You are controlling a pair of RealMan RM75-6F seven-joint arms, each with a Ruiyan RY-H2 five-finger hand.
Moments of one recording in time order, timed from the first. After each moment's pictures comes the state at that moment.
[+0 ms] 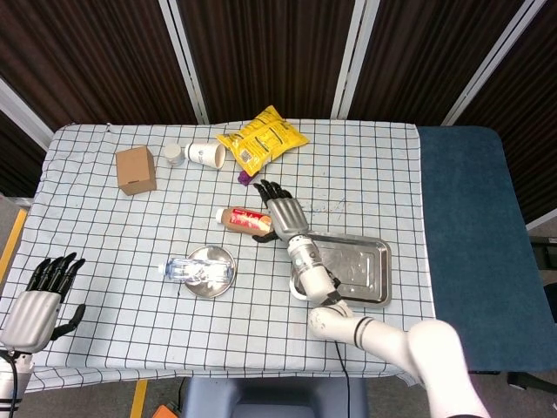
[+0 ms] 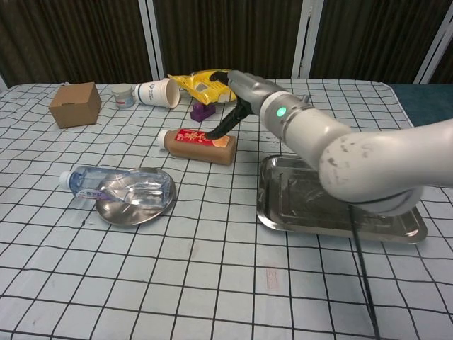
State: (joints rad) left arm -0.15 -1.15 -0.01 -1.55 1.59 1.45 0.04; right arm 1.06 -1.97 0.44 -0.94 -0.94 0.87 -0.23
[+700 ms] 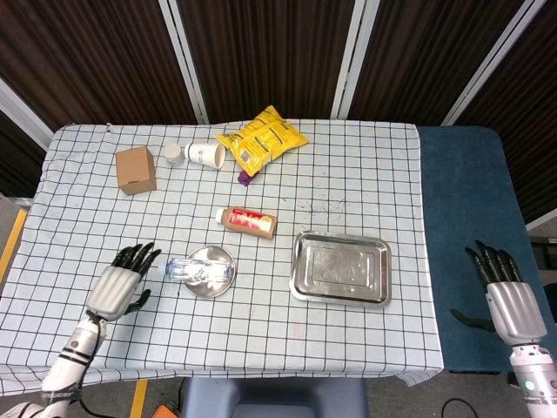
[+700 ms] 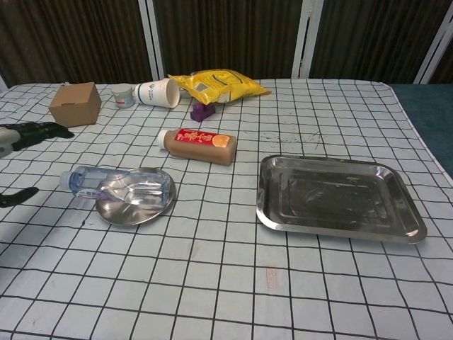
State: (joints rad) left arm -0.38 -1.36 -0.09 -1.54 1.46 1.11 0.32; right arm 0.21 -1.10 -0.13 -1.61 -1.42 1.55 0.03
